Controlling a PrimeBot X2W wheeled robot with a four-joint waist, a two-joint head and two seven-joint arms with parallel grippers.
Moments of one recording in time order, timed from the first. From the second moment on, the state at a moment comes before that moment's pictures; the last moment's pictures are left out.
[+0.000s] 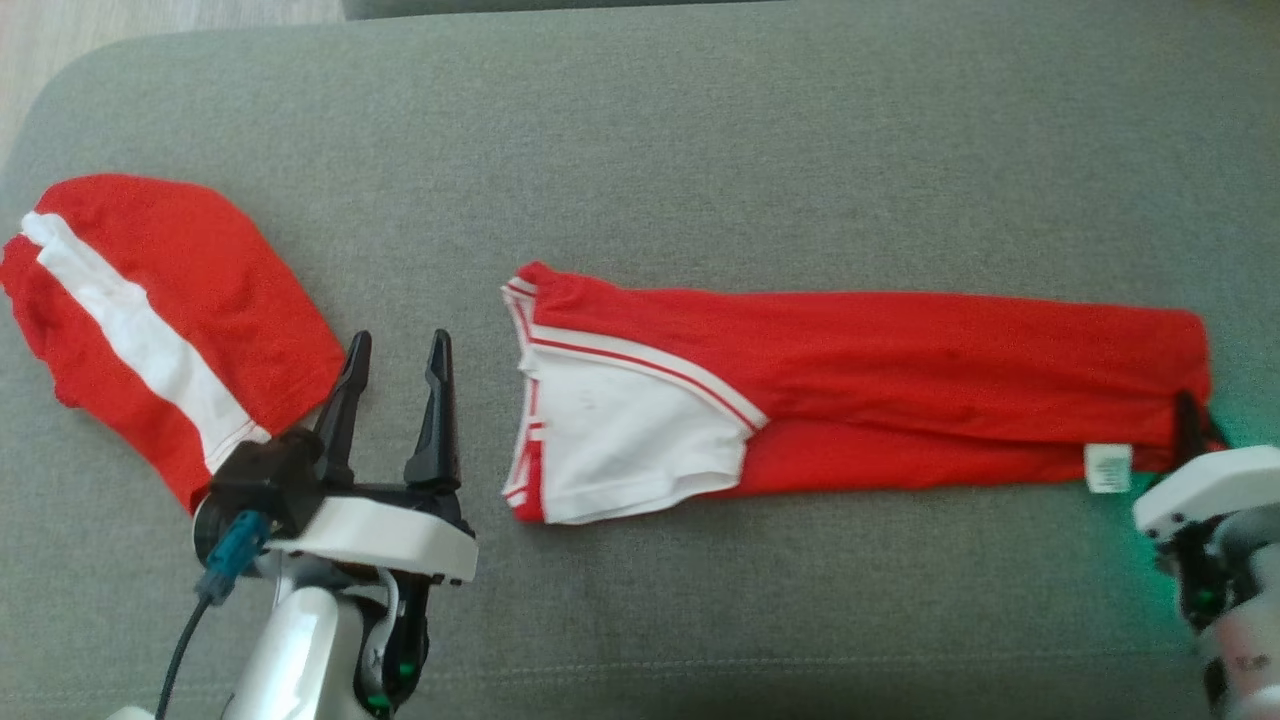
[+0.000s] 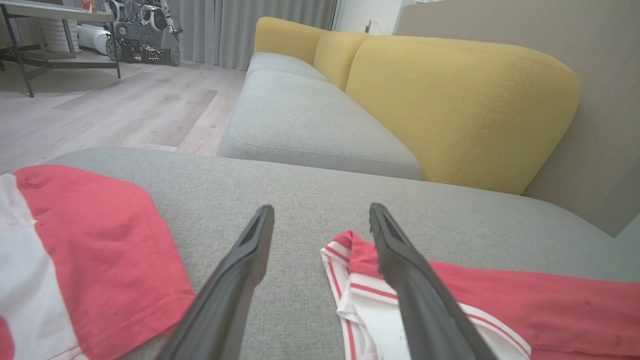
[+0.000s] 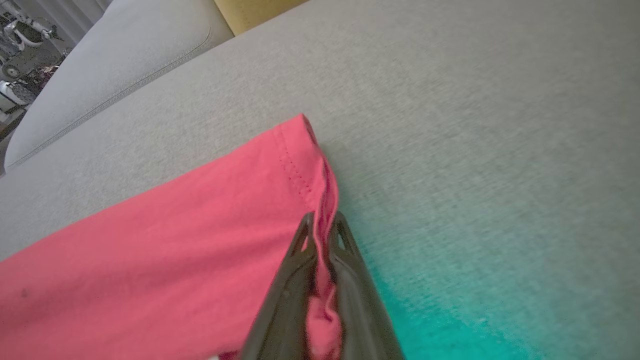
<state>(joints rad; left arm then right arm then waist) -0.13 0.05 -0.23 0.15 -0.28 0.03 -0.25 -0.43 -0.28 -0.03 0.97 0.58 0.13 -0.13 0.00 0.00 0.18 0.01</state>
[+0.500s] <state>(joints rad) -0.13 0.05 -0.23 0.15 -0.29 0.03 -0.25 -0.53 -0.39 -0.12 1.13 0.44 0.13 -0.23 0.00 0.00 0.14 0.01</state>
